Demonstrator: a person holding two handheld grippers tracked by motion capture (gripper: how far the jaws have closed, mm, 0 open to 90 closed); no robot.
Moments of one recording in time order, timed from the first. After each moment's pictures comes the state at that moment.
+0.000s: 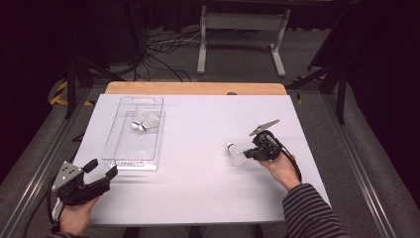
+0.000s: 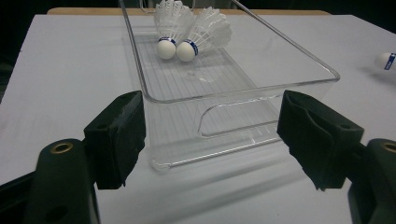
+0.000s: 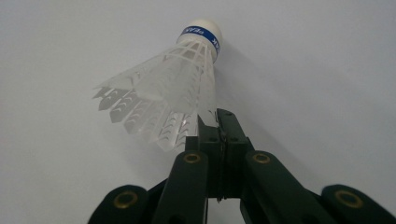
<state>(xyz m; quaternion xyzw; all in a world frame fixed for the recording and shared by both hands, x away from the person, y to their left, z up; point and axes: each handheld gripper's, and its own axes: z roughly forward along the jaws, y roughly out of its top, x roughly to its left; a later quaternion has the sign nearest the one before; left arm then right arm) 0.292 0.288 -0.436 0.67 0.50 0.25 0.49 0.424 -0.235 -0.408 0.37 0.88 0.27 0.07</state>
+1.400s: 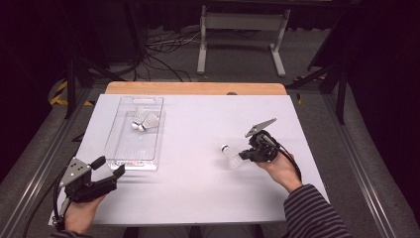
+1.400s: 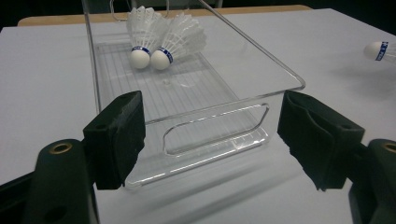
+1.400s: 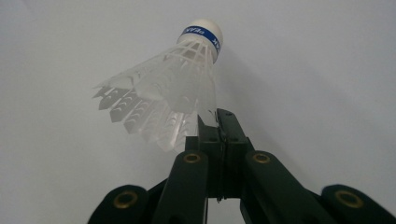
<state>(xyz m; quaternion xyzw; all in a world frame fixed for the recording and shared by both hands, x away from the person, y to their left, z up) 0.297 0.268 -0.423 0.69 0.47 0.24 0.49 0.411 -0.219 -0.386 0.33 0.90 0.28 0.06</state>
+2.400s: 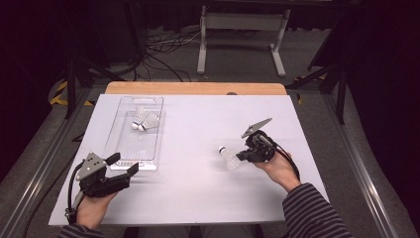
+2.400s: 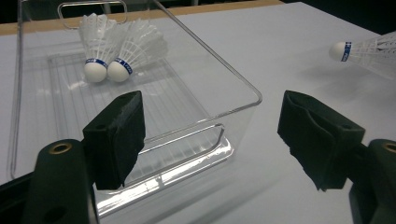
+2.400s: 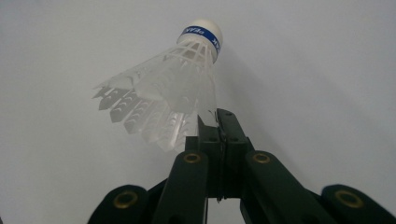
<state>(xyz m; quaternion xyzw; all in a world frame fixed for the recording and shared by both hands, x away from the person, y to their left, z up) 0.309 0.238 -0.416 0.72 0.44 0.22 0.49 0.411 -0.210 -0.384 0.31 0.91 0.27 0.06</state>
